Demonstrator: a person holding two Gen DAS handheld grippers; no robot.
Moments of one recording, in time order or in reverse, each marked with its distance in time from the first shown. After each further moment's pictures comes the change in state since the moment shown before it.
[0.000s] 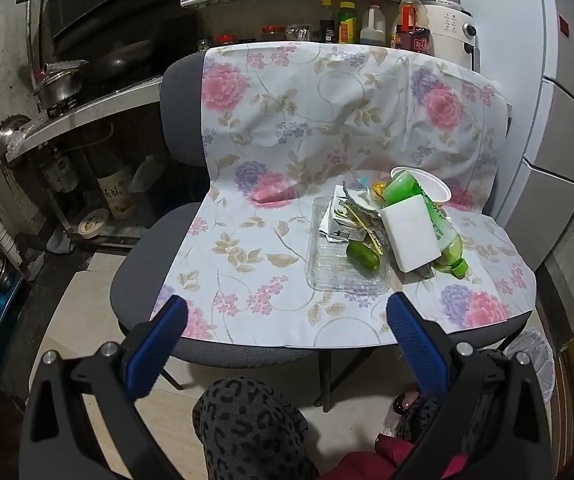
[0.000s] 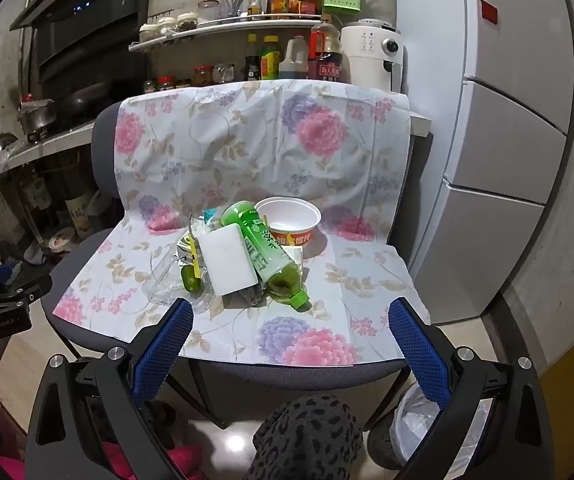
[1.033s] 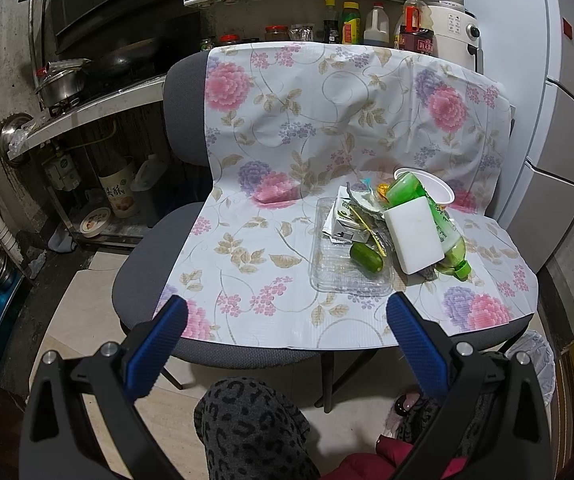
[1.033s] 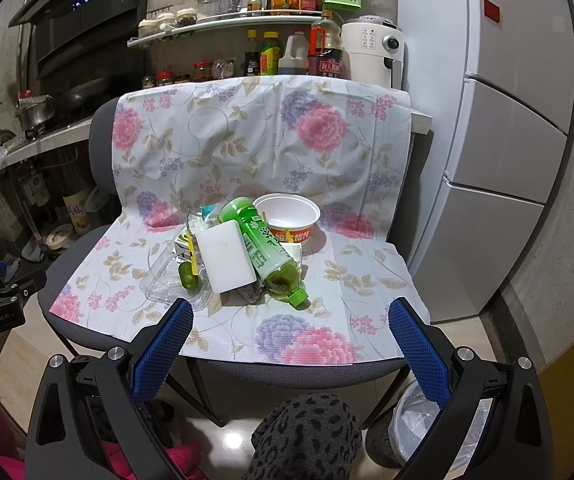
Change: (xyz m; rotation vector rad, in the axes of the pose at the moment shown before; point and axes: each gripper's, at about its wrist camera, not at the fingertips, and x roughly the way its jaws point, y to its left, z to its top) left arm 0.003 0.001 -0.003 -0.003 -0.002 0.005; right arm 0.004 0.002 -0.001 0.000 0.000 0.002
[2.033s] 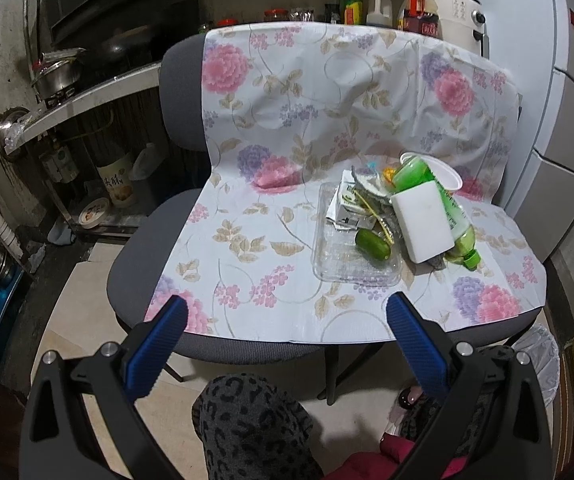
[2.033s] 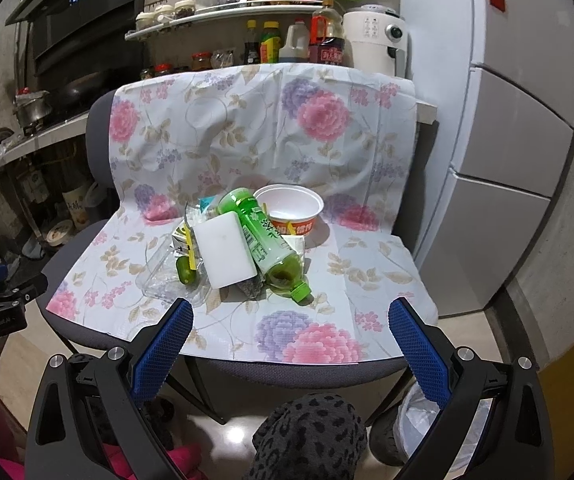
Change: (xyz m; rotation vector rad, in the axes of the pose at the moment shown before) left arm 0.027 -0.001 -0.004 0.003 0.057 0.009; right arm 0.022 -0.002 0.001 0.003 0.041 0.030
